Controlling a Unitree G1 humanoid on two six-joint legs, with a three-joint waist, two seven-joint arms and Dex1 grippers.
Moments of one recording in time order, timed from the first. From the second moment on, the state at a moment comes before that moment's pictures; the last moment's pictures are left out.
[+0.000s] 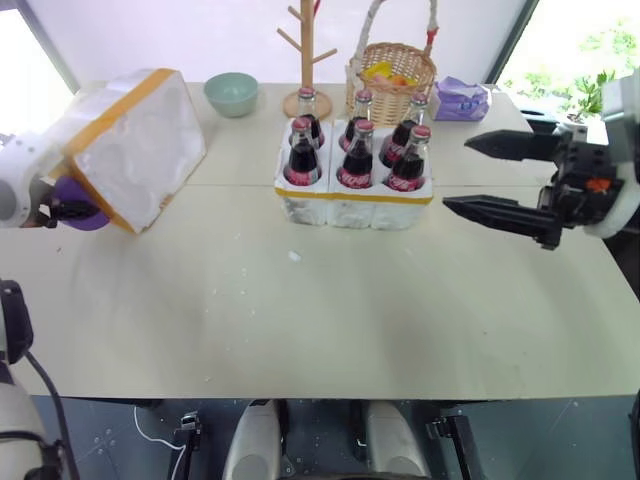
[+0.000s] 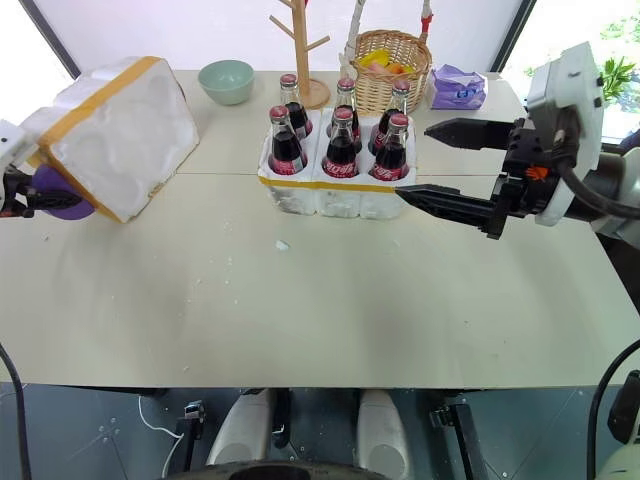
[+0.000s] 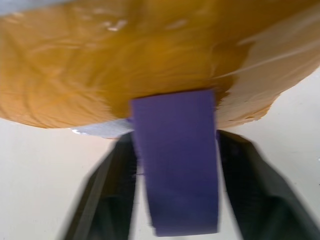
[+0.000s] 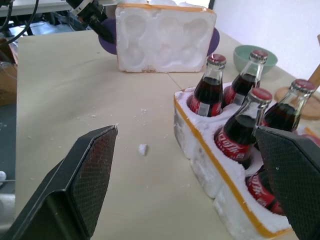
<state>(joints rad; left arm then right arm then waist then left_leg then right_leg) -1.21 1.05 -0.11 1.32 0.20 0.21 -1.14 -0.55 -1.04 -0.43 -0.47 0.98 0.98 0.88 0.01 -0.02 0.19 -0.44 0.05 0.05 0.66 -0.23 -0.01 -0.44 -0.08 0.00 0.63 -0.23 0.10</state>
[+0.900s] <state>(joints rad) -1.24 0.78 -0.07 0.72 0.17 -0.28 -0.83 -0.50 -1.08 -0.42 -0.41 0.94 0.95 0.81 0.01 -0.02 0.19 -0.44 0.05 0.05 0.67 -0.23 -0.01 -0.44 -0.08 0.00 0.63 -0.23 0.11</state>
